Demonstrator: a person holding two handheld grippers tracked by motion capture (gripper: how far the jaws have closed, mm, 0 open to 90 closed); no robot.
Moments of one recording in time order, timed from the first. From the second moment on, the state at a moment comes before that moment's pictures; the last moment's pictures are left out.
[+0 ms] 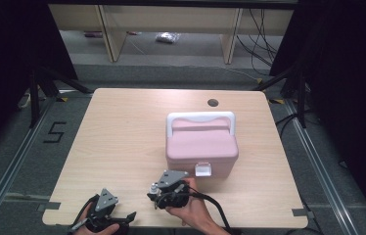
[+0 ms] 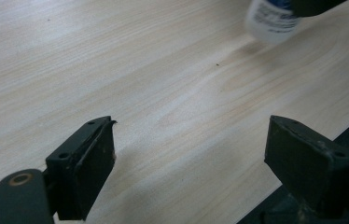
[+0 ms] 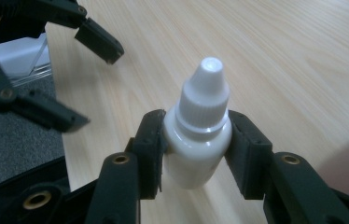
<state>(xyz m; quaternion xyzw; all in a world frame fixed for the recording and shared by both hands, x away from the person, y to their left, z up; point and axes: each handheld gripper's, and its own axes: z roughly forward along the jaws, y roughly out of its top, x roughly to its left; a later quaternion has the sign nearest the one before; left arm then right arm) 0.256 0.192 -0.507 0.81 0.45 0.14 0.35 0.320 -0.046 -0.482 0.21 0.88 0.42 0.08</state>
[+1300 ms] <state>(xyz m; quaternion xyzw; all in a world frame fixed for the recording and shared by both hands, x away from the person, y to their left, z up) 0.257 0.191 -0.507 0.82 0.44 0.14 0.34 0.290 -0.267 -0.470 0.41 0.80 0.40 0.17</state>
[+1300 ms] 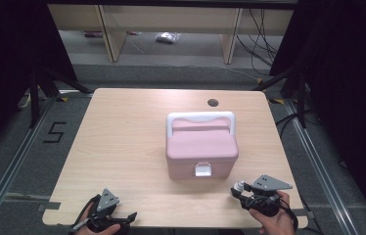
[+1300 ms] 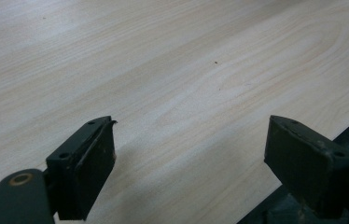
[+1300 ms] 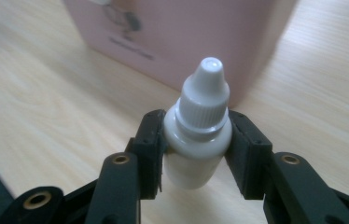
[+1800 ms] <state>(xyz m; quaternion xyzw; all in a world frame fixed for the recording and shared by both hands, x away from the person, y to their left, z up) 0.256 0.189 -0.507 0.82 0.44 0.14 0.34 0.329 -0.318 -0.479 0.48 0.77 0.37 0.22</state>
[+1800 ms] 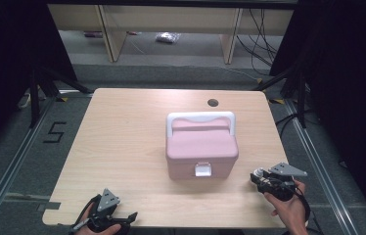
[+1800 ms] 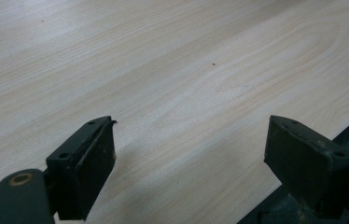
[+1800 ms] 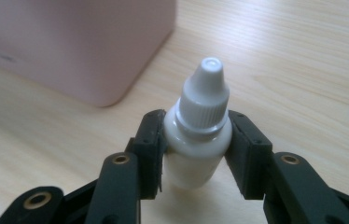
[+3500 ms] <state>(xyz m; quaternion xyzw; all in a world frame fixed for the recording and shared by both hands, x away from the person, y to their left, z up) 0.261 0.187 -0.503 0.80 0.45 0.14 0.37 0.331 -0.323 -0.458 0.53 0.70 0.39 0.26</state>
